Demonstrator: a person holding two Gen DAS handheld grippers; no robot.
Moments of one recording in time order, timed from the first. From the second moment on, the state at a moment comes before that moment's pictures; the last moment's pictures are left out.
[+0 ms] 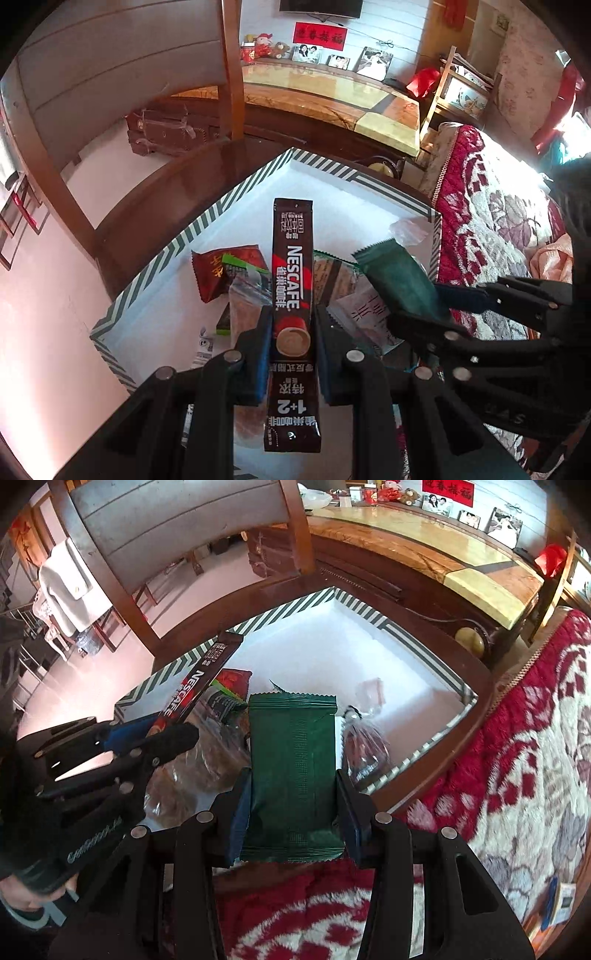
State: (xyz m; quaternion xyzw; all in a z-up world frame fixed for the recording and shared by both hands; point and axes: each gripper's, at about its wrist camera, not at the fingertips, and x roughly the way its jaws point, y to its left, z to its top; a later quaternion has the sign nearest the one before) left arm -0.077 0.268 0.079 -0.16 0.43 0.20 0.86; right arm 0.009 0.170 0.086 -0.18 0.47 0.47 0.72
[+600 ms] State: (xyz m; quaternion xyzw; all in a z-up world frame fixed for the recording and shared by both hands) left arm -0.072 0.279 0.069 -0.17 0.44 0.23 0.85; right arm 0.016 0.190 0.081 -0.16 0.47 0.48 0.72
